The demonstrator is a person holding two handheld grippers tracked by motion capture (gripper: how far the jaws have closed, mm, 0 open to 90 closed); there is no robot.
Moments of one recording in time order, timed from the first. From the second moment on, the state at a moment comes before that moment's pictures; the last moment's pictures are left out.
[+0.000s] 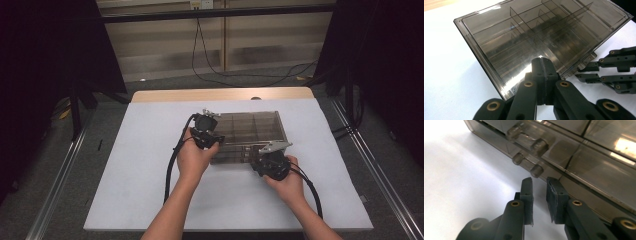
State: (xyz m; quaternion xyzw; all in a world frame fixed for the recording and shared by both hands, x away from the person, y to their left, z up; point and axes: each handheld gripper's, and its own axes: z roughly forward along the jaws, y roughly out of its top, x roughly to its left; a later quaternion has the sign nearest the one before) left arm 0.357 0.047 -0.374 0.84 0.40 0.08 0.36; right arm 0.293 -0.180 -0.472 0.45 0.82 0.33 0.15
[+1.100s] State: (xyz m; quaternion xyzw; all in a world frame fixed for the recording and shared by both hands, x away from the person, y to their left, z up) left arm 0.354 0.056 -0.365 0.84 0.40 0.02 0.37; right arm 0.280 -0.191 -0.460 0.45 0.81 0.34 0.12
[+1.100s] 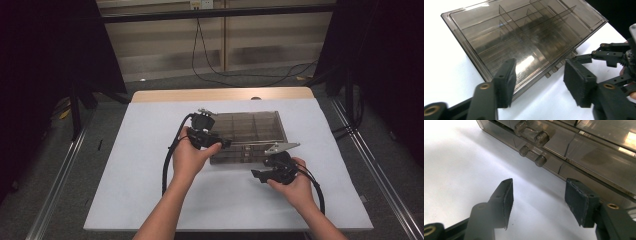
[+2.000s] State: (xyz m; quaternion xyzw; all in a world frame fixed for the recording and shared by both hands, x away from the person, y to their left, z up) left arm 0.348 0.090 -0.368 0.84 0.40 0.04 0.37; right arm 0.275 -0.194 -0.459 0.46 0.82 0.33 0.13
